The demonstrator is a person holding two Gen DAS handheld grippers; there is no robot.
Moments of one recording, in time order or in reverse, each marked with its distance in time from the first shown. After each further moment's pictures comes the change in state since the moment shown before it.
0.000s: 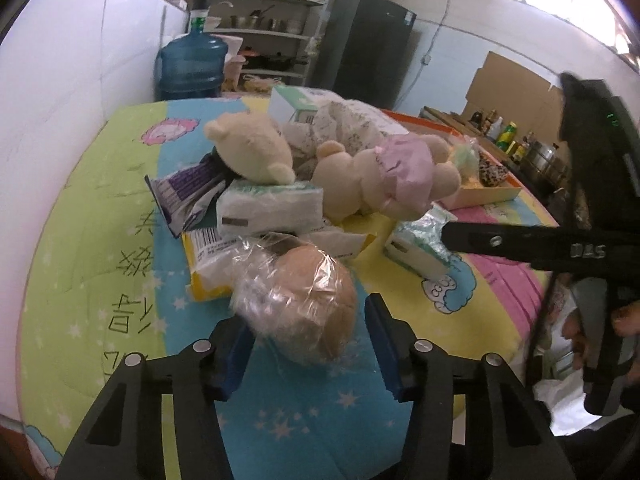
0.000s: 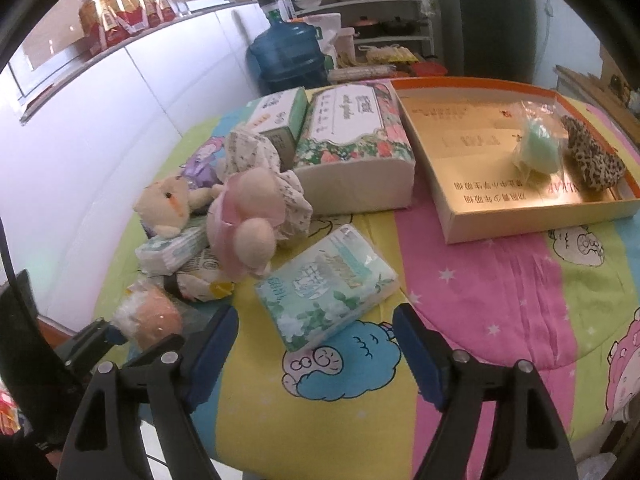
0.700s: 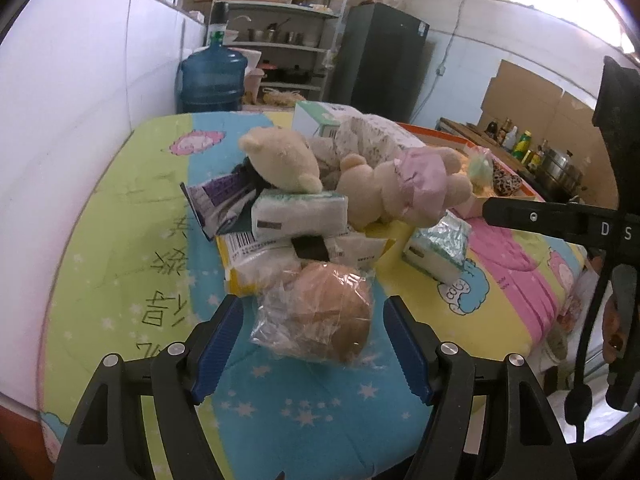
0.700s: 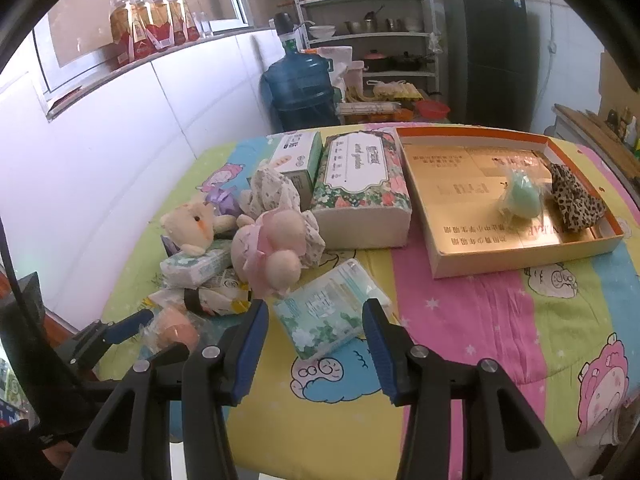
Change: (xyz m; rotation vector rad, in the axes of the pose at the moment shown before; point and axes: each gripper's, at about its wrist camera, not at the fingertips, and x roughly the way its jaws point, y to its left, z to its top) left arm -0.015 0.005 -0.007 -0.013 -0.040 0.077; right arm -0.039 0.012 -0.001 -0.077 -0.118 -0.022
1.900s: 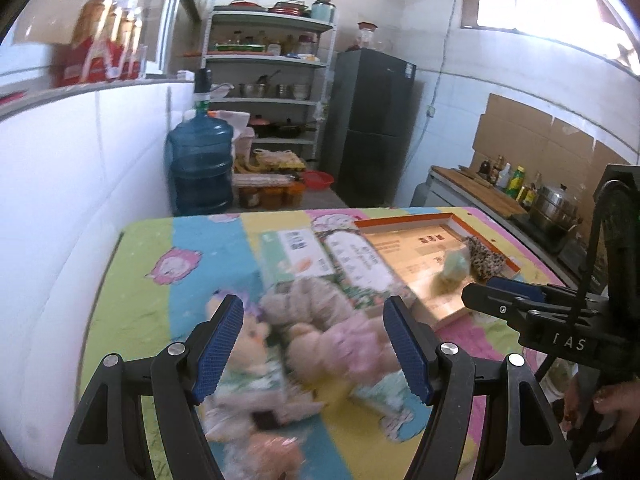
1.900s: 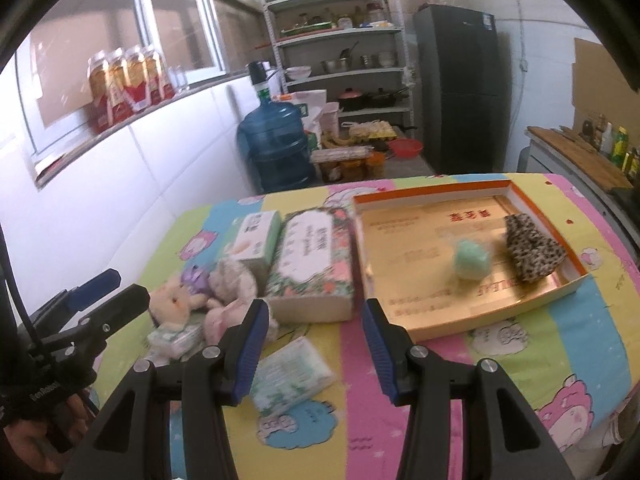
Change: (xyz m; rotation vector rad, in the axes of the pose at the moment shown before) left arm -0.037 -0.047 0.108 0.048 -0.177 0.017; right arm -0.037 -0.032 0.041 0.044 -0.143 -0.050
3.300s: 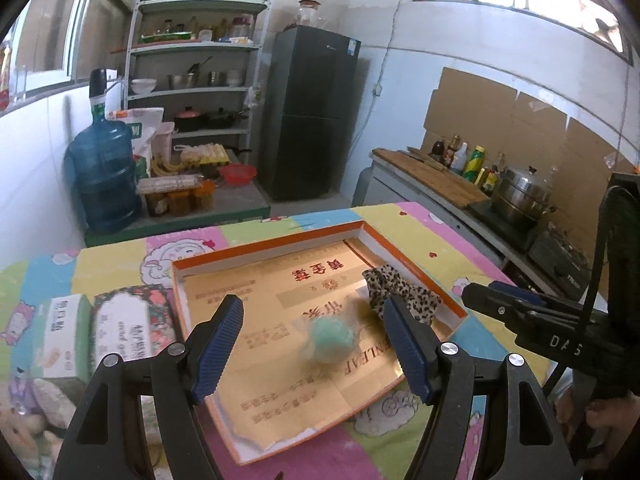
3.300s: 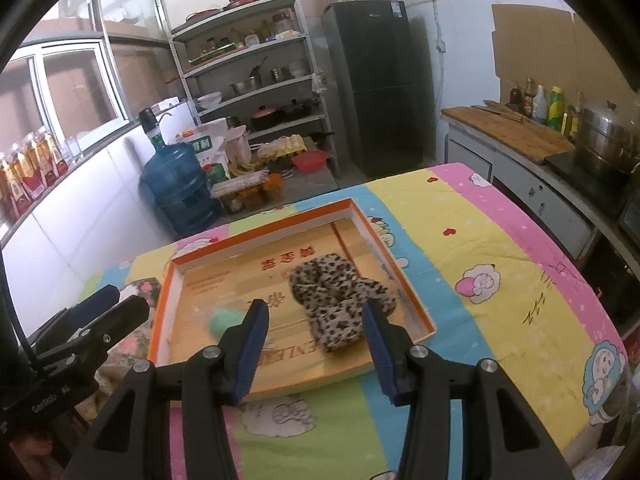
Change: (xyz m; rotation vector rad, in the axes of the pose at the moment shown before) left arm 0.157 -0.202 0.064 0.074 0.062 -0.157; right arm -0.010 -0.231 0.045 0.187 -0.047 -0.163
